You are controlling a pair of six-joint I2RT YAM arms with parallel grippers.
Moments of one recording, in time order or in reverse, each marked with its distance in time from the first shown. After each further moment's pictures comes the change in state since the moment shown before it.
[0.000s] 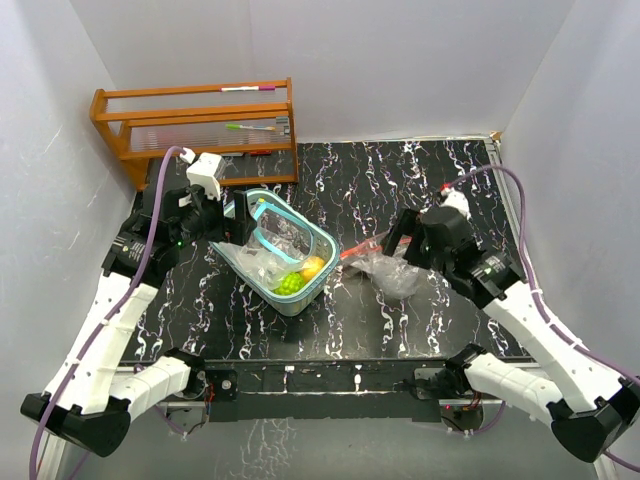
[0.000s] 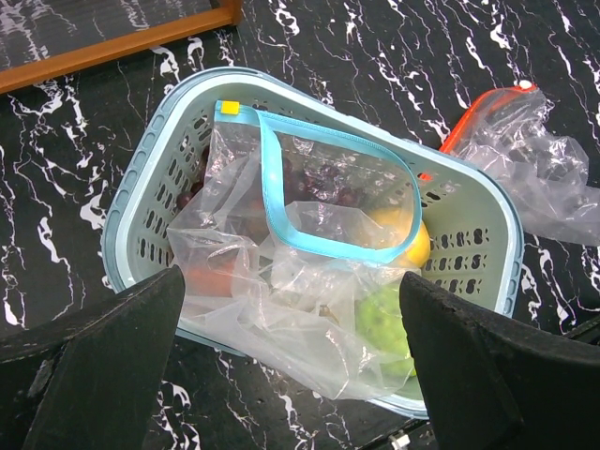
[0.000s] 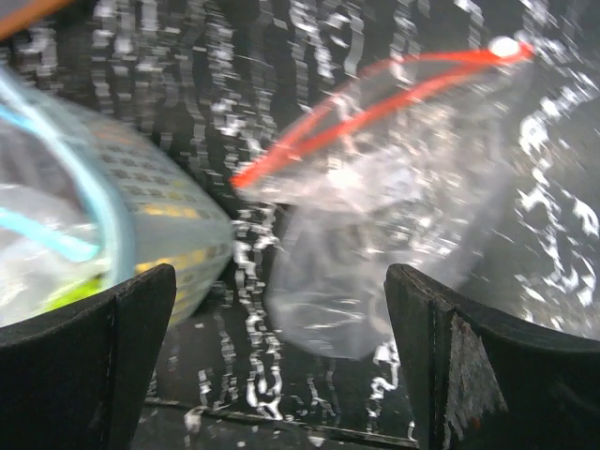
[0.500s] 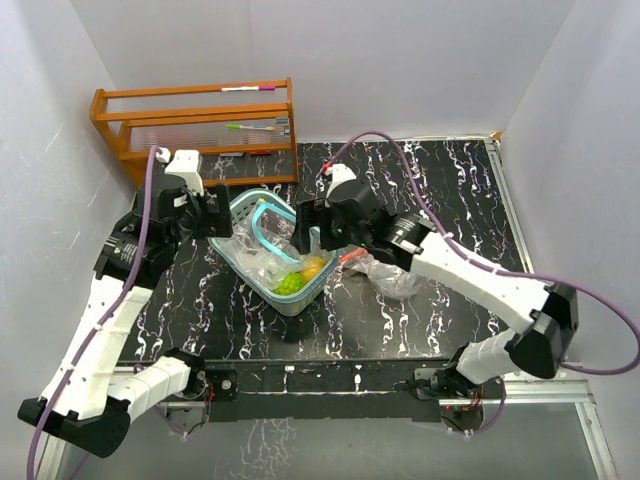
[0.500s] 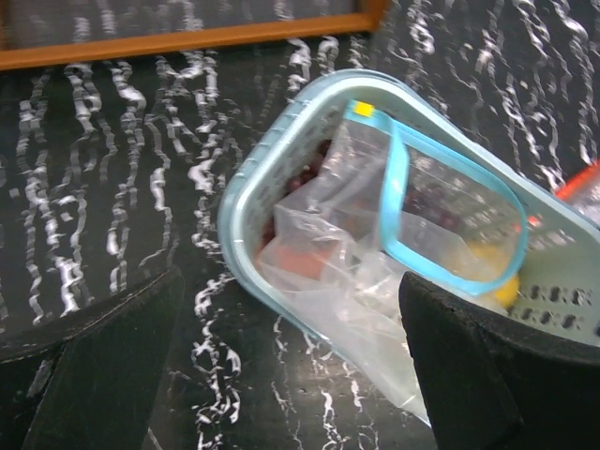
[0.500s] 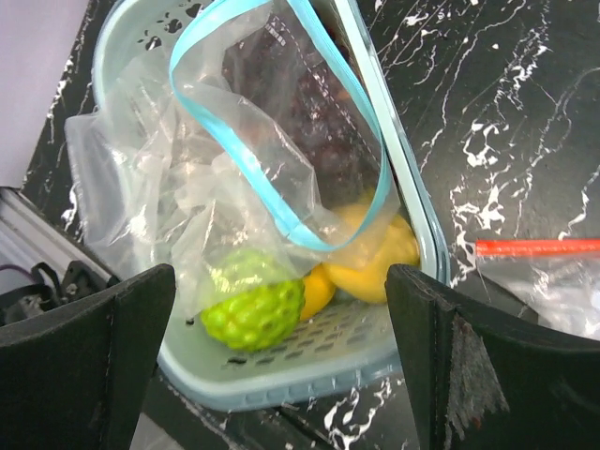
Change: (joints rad) left arm -0.001 -0.004 0.034 -0.077 -0.272 -0.053; right arm 0.315 0.473 0.421 0.199 -0.194 -0.214
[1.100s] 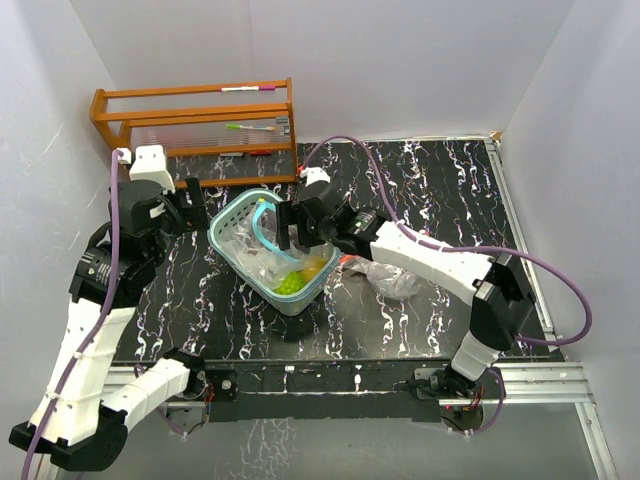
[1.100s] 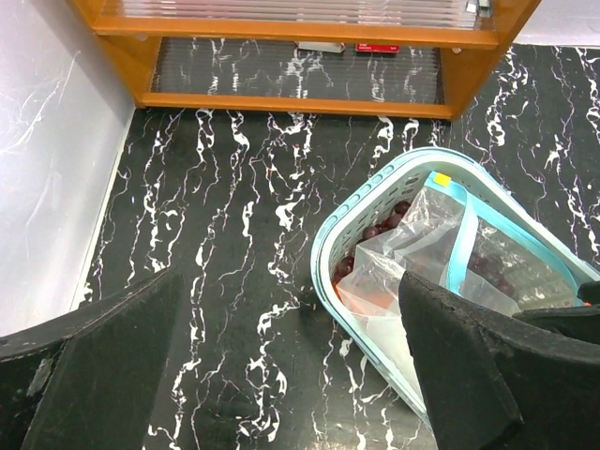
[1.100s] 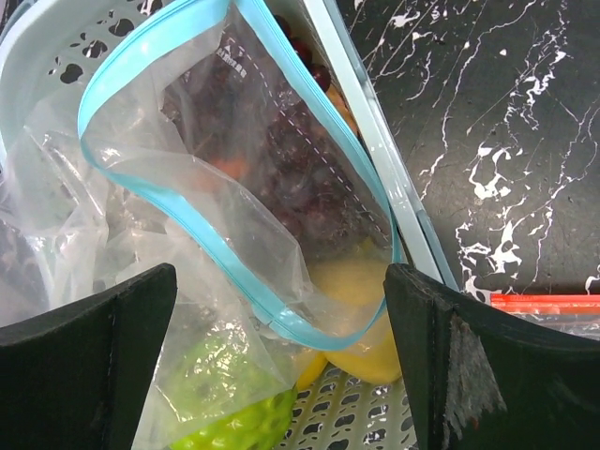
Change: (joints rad) left arm 0.000 -0.072 0.107 -0.047 -0.288 -0.003; right arm 0.002 0.277 0.068 0.117 0.034 -0.006
